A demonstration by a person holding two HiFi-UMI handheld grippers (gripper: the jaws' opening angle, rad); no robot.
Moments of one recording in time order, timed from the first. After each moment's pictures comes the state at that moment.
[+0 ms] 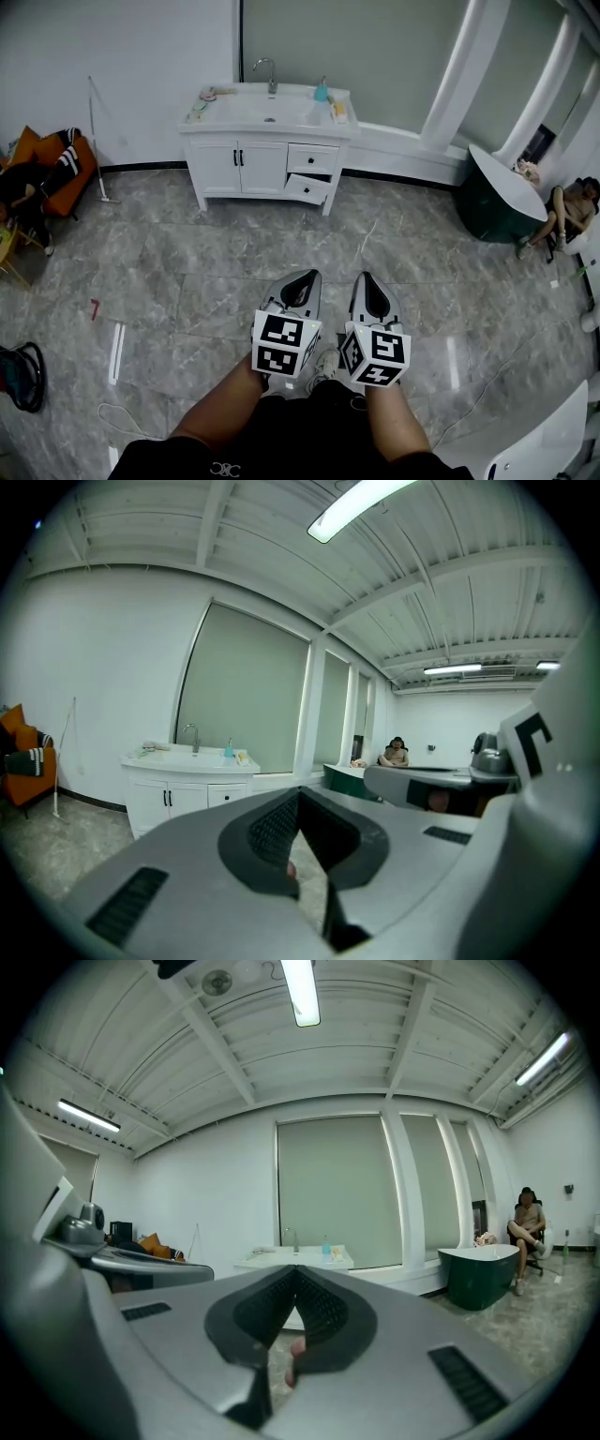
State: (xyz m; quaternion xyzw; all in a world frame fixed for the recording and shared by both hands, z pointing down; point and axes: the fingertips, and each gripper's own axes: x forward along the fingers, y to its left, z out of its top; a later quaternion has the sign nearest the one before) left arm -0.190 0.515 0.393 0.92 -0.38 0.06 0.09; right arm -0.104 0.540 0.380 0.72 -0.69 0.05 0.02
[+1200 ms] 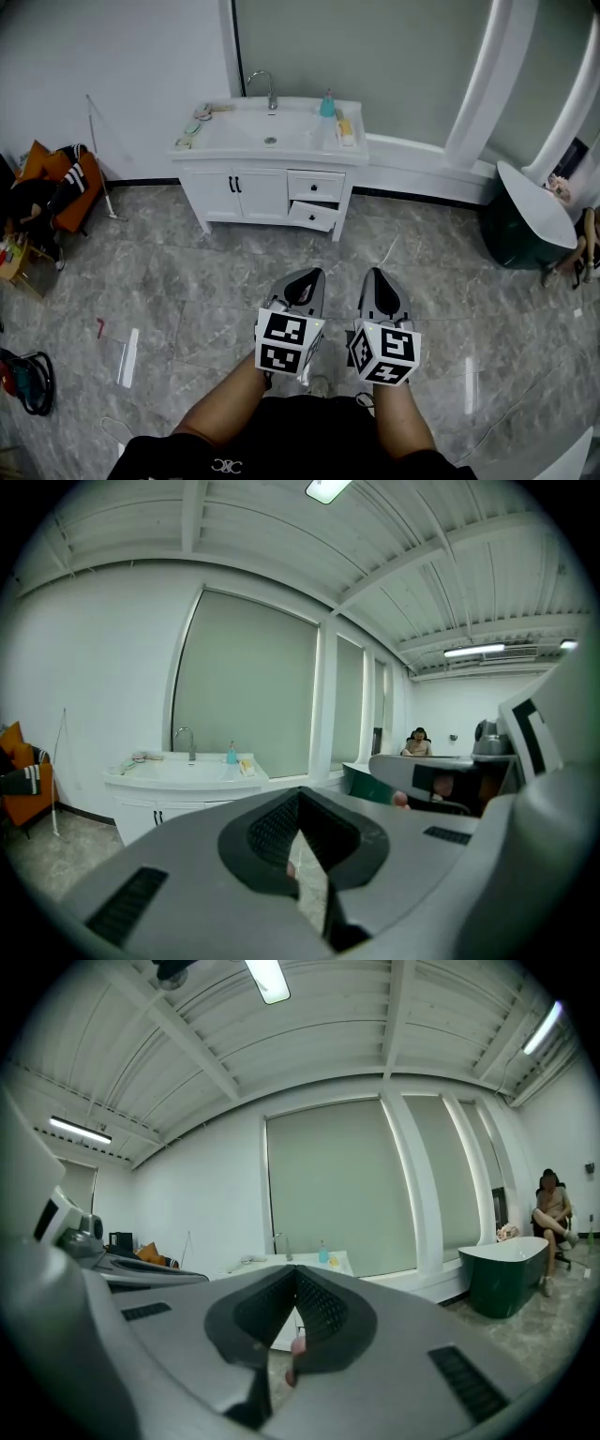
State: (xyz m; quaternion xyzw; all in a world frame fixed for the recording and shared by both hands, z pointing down) left arm -0.048 0.301 0.384 0.90 -0.41 0.09 0.07; right arm 0.048 0.321 0.365 0.70 -0.71 0.06 0.00
